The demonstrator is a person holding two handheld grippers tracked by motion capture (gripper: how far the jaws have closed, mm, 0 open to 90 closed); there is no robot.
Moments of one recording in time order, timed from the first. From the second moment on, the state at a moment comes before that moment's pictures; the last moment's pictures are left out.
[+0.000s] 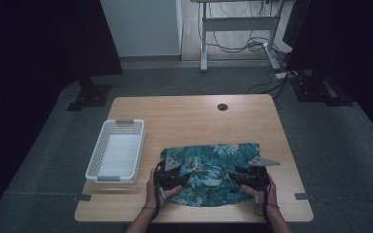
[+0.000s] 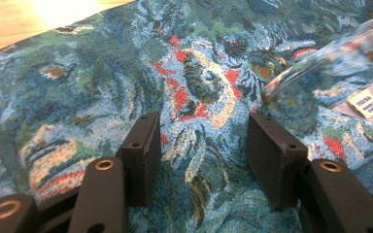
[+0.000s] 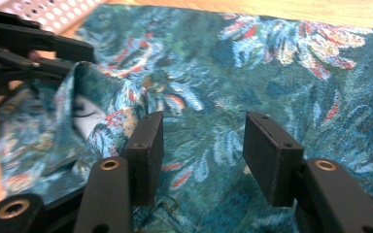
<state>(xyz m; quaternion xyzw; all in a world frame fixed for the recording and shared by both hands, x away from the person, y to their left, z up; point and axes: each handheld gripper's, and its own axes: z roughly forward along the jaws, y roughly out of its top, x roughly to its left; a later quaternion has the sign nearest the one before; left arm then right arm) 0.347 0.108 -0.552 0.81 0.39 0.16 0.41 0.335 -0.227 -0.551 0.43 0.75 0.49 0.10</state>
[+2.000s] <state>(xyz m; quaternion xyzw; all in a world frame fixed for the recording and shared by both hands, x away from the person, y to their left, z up) 0.324 0.142 -0.556 0.80 0.40 0.15 0.41 0.281 -0.082 -0.547 0.31 0.85 0.41 0.09</state>
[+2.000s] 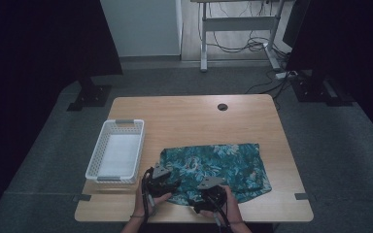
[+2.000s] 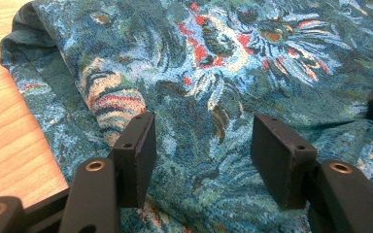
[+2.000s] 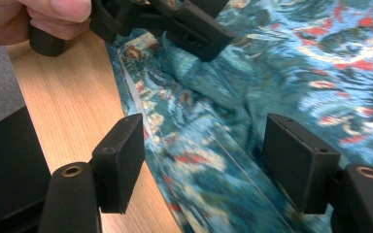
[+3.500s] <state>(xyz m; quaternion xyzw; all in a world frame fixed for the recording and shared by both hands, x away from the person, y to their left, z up) 0.345 0.072 -0.555 0.82 0.39 0.14 0.40 0.288 -0.148 -0.559 0.39 0.82 0.41 0.13</state>
